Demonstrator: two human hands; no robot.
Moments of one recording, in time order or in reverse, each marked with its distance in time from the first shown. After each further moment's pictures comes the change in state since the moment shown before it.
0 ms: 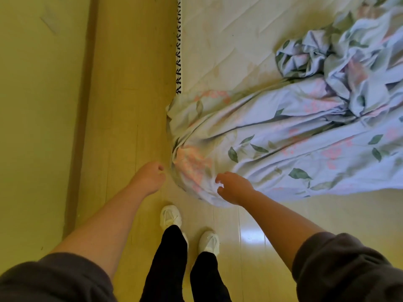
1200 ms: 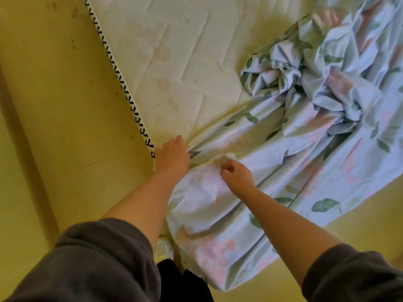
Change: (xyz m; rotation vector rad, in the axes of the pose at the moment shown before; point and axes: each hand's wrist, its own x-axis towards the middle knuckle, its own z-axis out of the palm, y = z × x) left_hand 0.256 0.210 -0.124 0.653 0.168 0.486; right_hand 0.179 -0.028 -0.159 0.898 0.474 0.539
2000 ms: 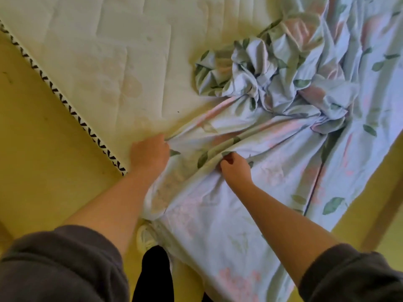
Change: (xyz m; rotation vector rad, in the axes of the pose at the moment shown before) left_hand 0.142 -0.022 -0.073 0.094 0.046 0.194; right_hand 0.083 -0.081 -0.016 0.258 0.260 0.201
